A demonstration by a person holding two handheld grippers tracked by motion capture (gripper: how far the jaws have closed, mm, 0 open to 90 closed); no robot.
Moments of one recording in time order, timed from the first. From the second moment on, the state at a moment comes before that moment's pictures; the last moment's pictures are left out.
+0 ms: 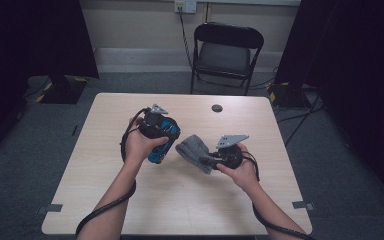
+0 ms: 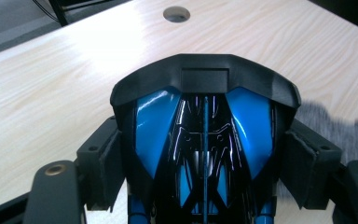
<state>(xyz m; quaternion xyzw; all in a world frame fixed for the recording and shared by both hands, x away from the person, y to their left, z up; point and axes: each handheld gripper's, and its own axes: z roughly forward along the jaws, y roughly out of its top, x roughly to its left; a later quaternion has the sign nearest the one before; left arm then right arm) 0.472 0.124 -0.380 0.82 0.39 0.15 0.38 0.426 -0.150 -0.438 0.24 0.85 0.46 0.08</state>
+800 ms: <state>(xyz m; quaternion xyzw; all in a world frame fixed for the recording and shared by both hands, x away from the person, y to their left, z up) 0.447 0.099 -0.397 0.85 0.35 0.13 0.38 0.451 -0.175 -0.412 0.30 0.83 0.46 0.13</state>
